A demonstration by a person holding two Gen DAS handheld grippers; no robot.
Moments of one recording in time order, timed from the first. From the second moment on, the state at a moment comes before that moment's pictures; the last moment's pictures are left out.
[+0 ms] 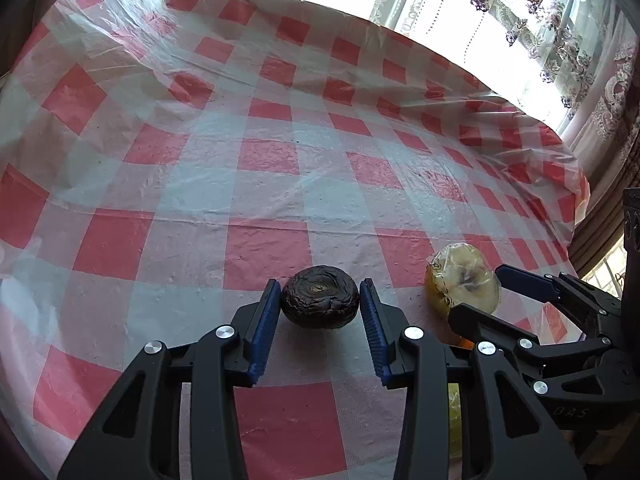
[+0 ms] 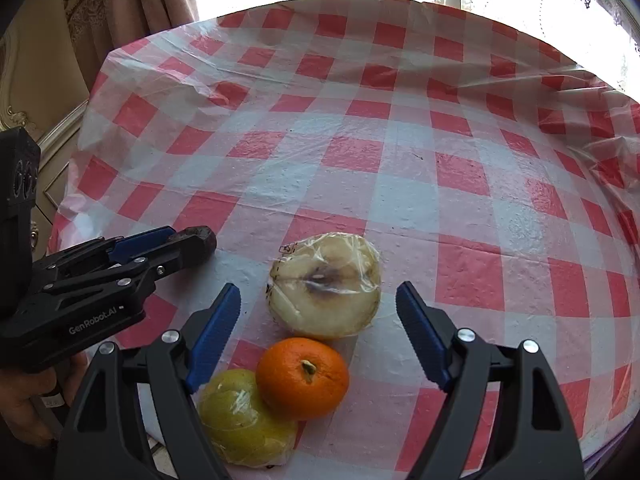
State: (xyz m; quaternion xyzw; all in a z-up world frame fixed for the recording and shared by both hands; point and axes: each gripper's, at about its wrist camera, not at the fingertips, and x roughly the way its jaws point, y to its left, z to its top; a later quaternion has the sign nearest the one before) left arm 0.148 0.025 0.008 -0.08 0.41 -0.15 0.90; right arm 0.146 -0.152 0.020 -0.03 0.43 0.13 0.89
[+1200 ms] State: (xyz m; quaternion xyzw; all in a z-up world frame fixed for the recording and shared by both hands) left arm 0.133 0.007 0.020 -0.03 0.38 -0.15 0.91; right arm 0.137 -0.181 0.019 0.02 0.40 0.09 0.91
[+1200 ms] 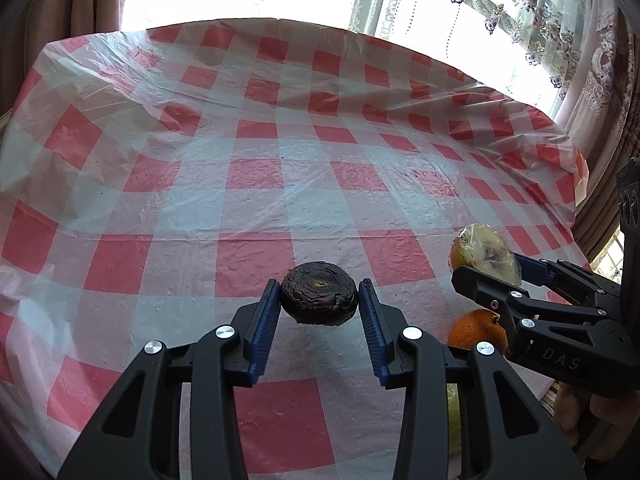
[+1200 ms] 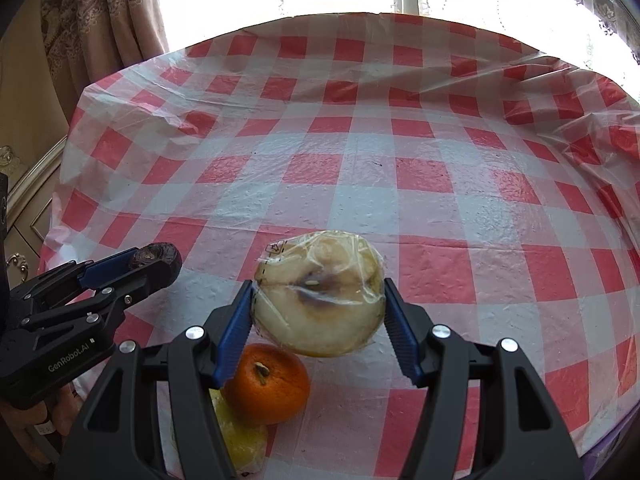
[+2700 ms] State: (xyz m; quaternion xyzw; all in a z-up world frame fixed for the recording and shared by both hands) left arm 0.027 -0.155 0.072 0.12 0.35 -0.24 0.90; right arm -0.024 -0.354 0.038 0.14 0.35 -0.01 0.93
